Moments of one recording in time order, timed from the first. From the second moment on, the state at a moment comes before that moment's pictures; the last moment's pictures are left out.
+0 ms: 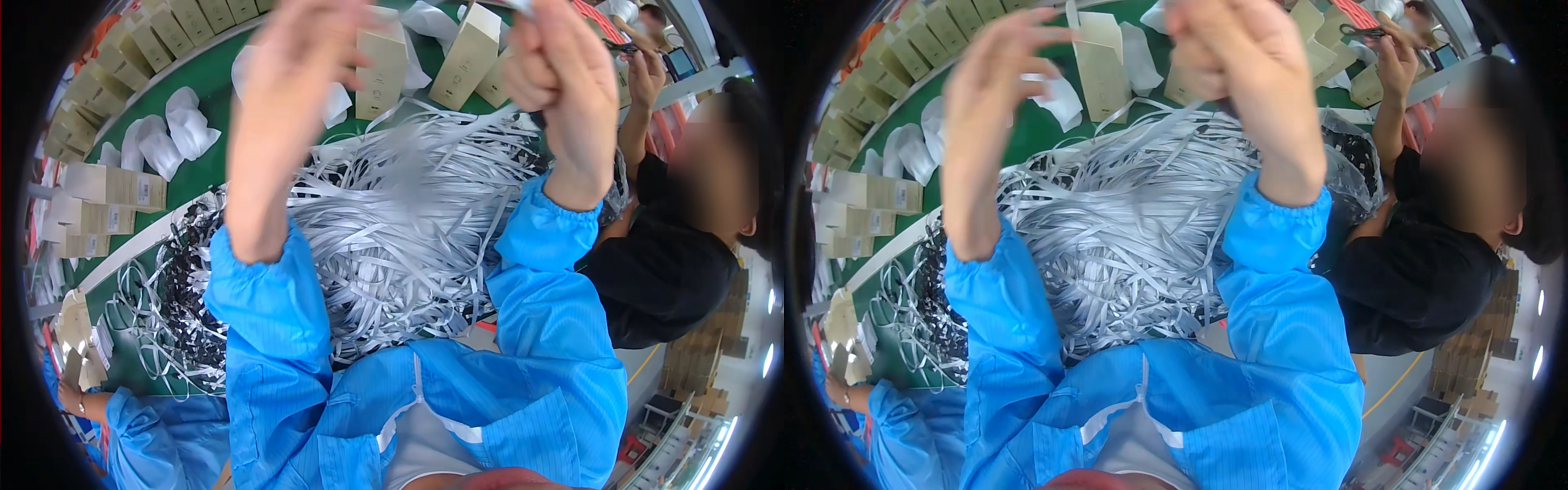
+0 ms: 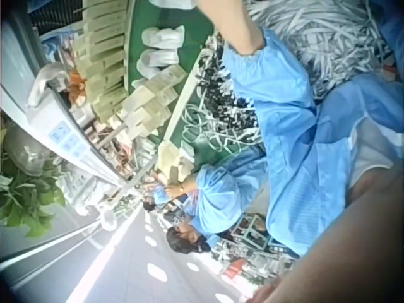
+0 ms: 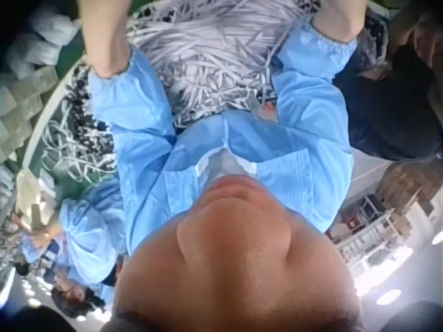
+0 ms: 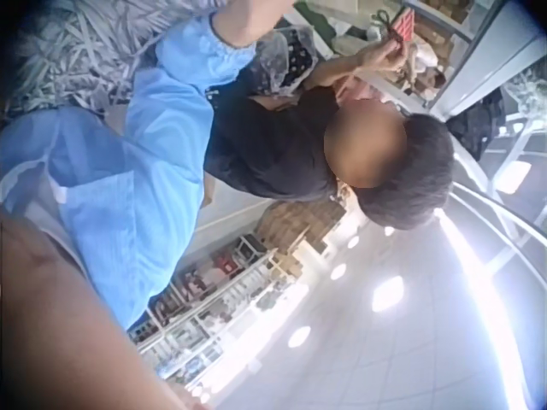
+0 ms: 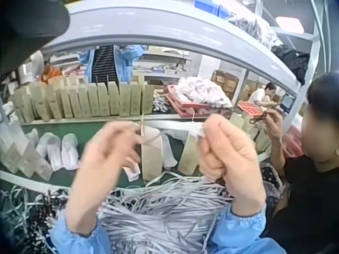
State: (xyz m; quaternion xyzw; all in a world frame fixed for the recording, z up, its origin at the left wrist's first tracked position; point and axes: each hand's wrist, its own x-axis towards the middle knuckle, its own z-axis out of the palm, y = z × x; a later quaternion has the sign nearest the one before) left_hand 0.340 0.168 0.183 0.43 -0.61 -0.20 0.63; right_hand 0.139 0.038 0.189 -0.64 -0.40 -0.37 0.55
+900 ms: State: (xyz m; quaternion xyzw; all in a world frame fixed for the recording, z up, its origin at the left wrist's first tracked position) left_hand 0.294 0.166 0.191 0.34 -0.56 -0.30 0.69; right_hand 0.139 0.098 0.195 -0.85 0.23 -0.22 0.42
